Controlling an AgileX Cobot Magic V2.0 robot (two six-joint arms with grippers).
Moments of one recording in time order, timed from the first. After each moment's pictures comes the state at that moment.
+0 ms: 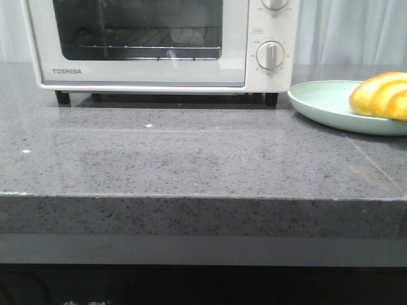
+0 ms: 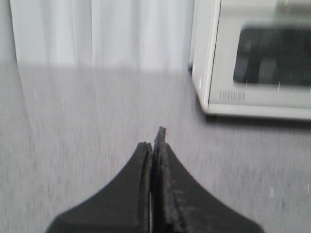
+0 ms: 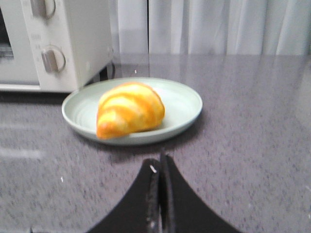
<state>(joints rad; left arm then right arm) -0.01 0.00 0.00 -0.06 0.00 0.06 0.02 -0.01 0.00 0.25 0.09 -0.17</state>
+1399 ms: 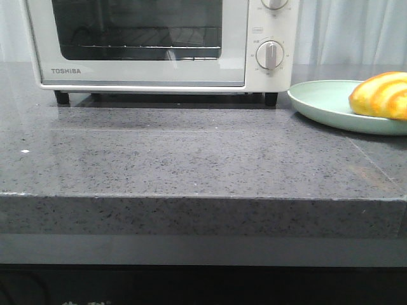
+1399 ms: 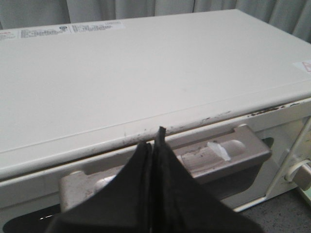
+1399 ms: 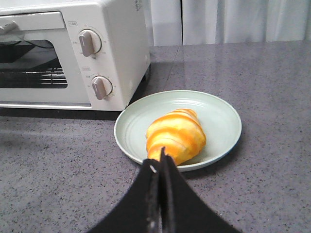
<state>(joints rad) -0.46 1.43 -1.19 -0.04 0.11 0.04 0.02 0.23 -0.40 0.34 0.42 -0.17</state>
